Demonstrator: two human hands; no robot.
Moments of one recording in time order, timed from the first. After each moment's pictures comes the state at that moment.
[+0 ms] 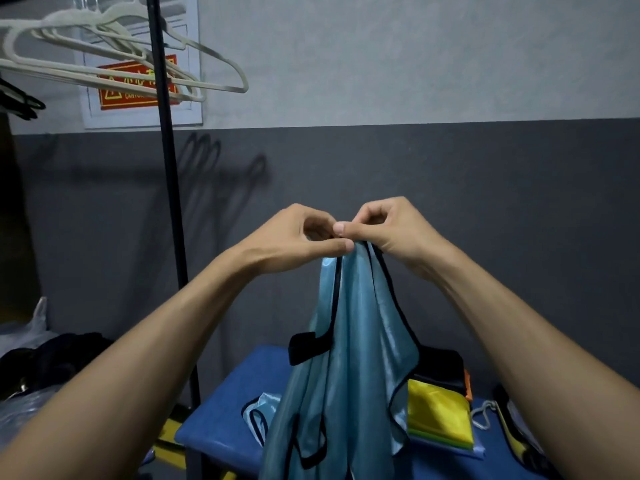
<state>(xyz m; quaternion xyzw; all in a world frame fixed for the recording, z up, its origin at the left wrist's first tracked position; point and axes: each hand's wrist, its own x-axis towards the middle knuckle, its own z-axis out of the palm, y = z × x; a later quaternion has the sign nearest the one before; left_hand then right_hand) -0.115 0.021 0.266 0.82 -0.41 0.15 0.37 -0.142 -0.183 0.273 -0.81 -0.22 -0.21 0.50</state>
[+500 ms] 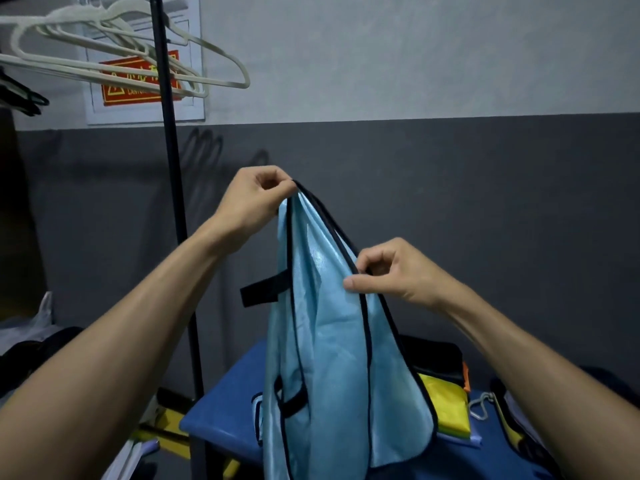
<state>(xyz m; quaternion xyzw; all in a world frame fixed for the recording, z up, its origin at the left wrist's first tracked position) -0.092 0.051 0.284 0.74 -0.29 0.27 0.55 -0.165 -0.200 0.227 -0.84 -0.31 -0.11 0.42</state>
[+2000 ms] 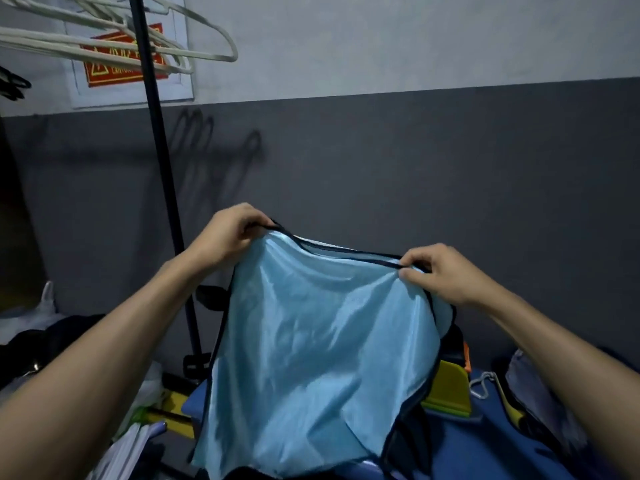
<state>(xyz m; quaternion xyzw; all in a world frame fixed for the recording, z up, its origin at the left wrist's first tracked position) -0.041 0.090 0.212 0.85 -0.32 0.34 0.24 -0.126 -0.286 0.179 -0.93 -0.16 -0.20 0.26</state>
